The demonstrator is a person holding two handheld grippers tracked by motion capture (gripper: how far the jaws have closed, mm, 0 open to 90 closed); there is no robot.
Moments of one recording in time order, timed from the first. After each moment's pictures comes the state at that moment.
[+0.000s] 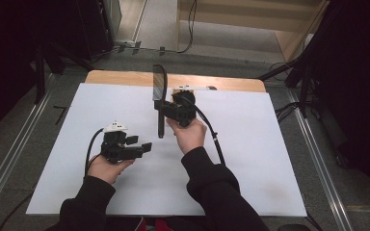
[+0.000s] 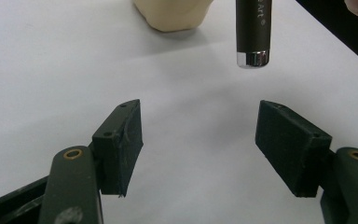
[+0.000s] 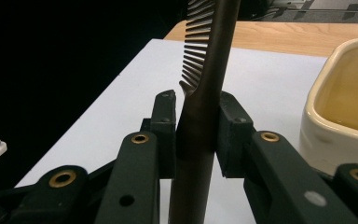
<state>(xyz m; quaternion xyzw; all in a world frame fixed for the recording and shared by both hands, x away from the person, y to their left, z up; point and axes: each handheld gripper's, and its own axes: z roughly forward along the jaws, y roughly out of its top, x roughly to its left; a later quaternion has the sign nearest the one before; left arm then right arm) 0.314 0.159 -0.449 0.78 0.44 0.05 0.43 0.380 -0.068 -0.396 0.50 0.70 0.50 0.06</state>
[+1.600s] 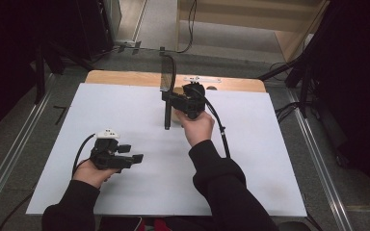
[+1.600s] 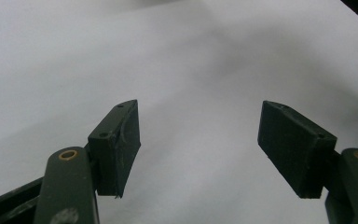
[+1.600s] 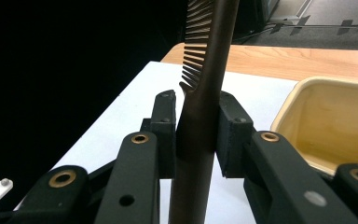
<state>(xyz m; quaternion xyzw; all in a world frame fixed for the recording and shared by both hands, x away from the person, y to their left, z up) 0.303 0.185 -0.456 0.82 0.40 0.01 0.40 0.391 -0.092 -0.380 0.50 0.69 0.52 0.07</state>
